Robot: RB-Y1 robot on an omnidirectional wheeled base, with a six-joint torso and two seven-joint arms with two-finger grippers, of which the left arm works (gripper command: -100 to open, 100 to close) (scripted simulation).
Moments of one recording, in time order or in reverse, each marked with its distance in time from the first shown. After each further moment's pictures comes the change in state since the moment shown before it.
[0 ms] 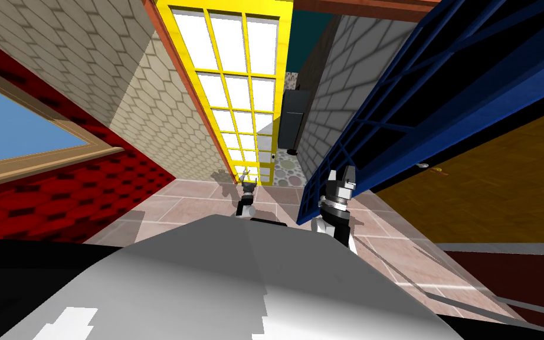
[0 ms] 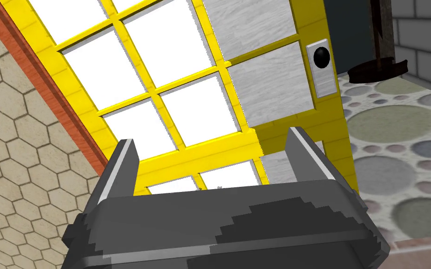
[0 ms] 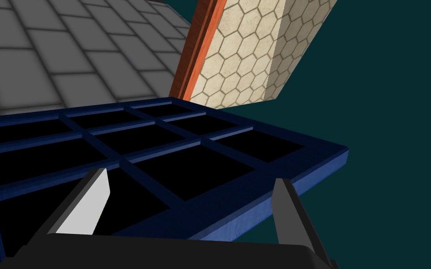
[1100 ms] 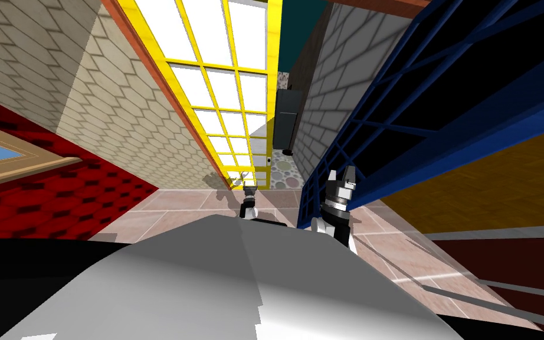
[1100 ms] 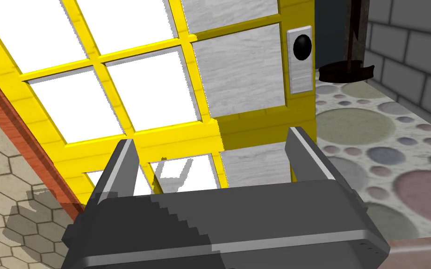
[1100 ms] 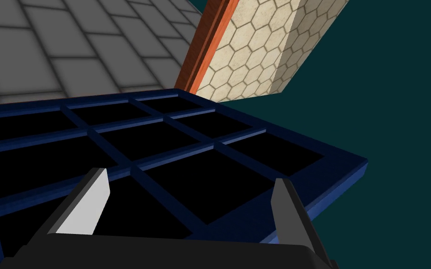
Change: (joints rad) arm -0.086 -0.029 -0.074 0.230 0.154 -0.102 0.136
